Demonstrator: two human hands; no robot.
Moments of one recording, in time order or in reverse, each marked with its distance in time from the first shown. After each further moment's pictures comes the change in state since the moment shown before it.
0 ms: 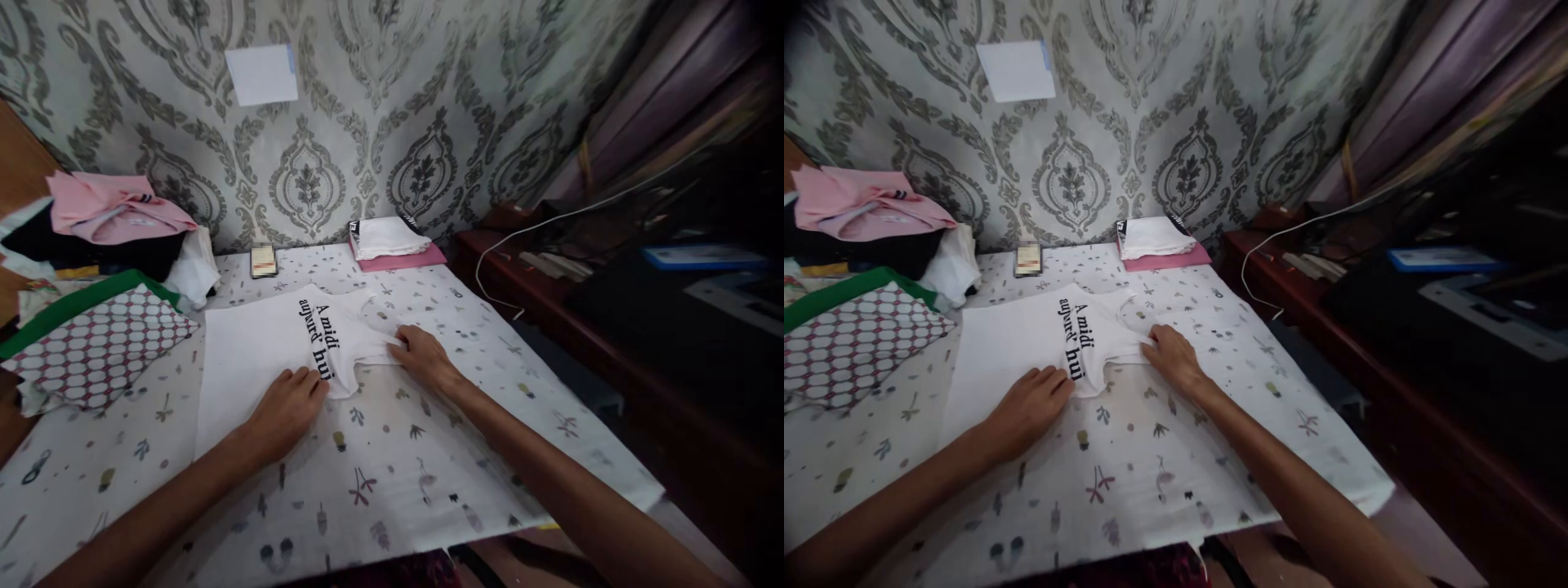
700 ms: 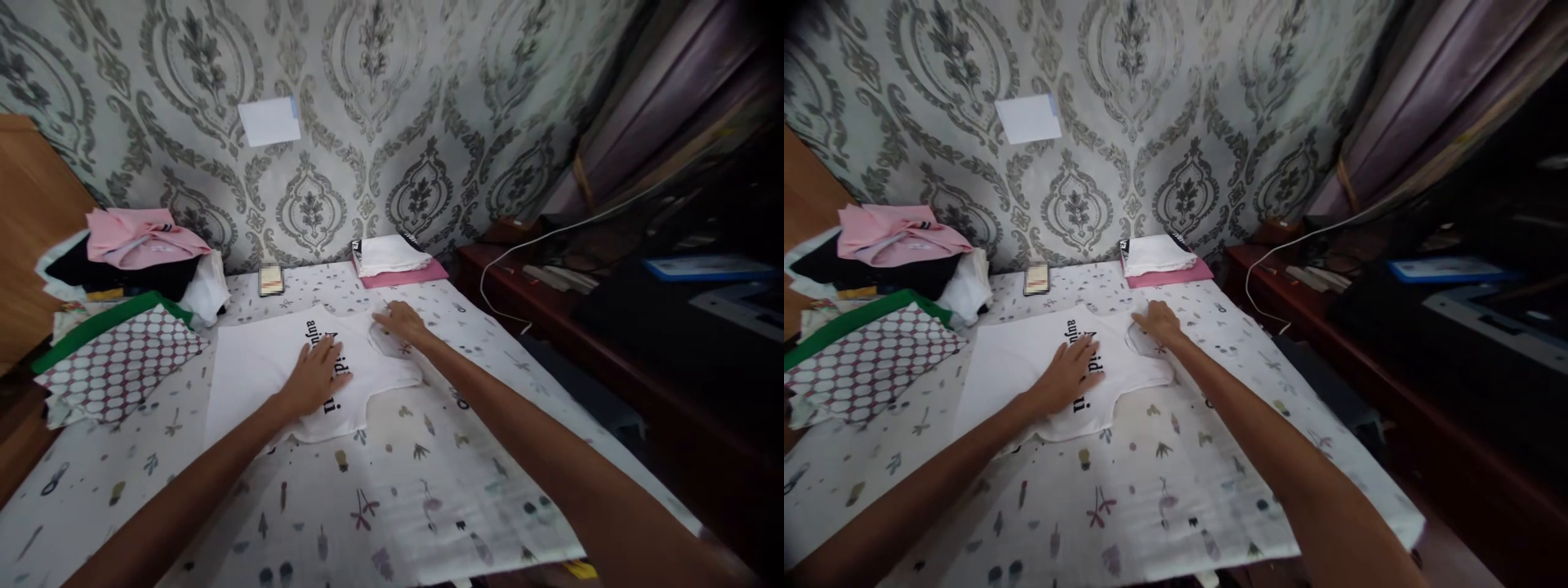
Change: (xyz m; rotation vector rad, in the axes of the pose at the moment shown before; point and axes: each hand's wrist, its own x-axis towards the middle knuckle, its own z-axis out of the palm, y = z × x) left_hand 0.071 -0.029 0.029 -0.251 0.064 -0.238; right_hand 0.105 -0.002 0.002 -0.109 0.071 0.113
